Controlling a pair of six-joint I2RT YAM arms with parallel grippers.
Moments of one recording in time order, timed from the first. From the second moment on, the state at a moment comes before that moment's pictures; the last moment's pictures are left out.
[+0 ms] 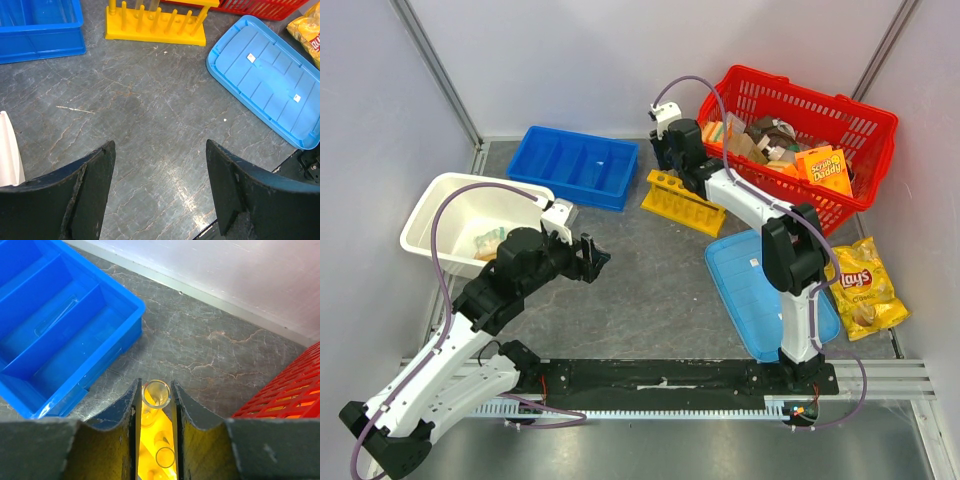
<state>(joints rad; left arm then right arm) -0.62 0.72 0.81 -0.47 0.03 -0.24 0.52 2.06 1.72 -0.02 0.14 -0.04</state>
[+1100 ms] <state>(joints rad) -0.62 0.72 0.81 -0.47 0.03 -0.24 0.54 2.06 1.52 0.30 0.13 -0.05</state>
